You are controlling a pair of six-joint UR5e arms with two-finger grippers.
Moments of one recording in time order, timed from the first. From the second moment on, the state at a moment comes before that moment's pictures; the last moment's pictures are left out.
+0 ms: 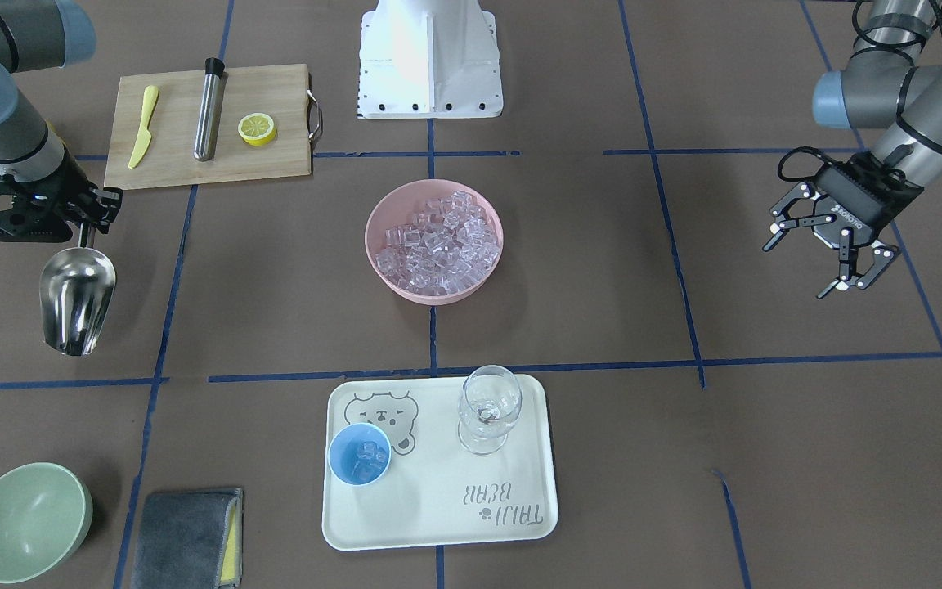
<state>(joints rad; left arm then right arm) -1.03 -1.57 -1.69 -2.53 -2.16 0.01 0.77 -1.63 1.94 -1.43 2.06 0.88</state>
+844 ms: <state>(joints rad) -1.05 -1.54 -1.73 -2.53 -2.14 0.01 0.73 -1.62 1.89 -1.40 2.06 0.89</state>
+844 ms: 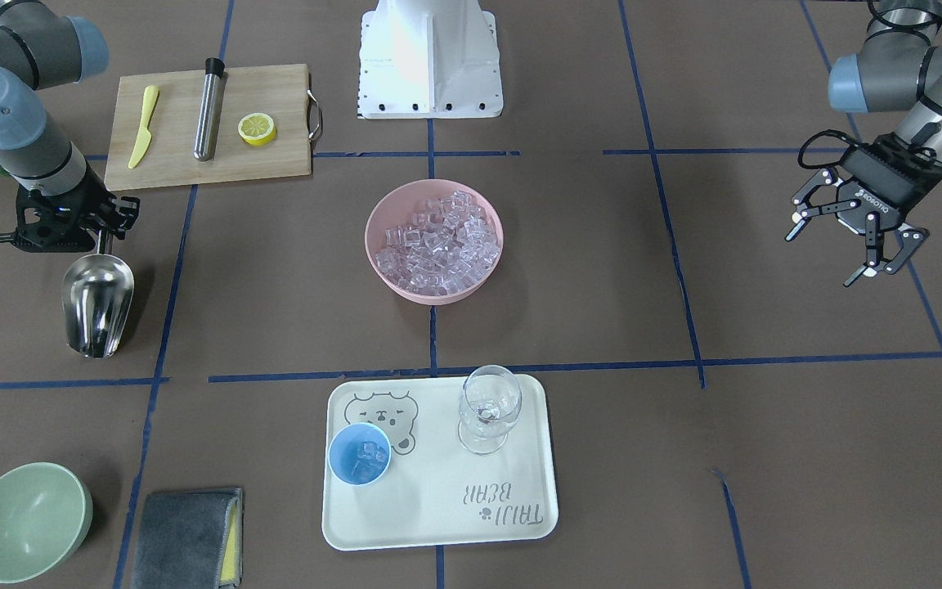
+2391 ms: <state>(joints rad) -1.30 -1.47 -1.78 -2.31 -2.10 0.01 1.02 -1.62 1.96 -1.42 2.21 0.74</state>
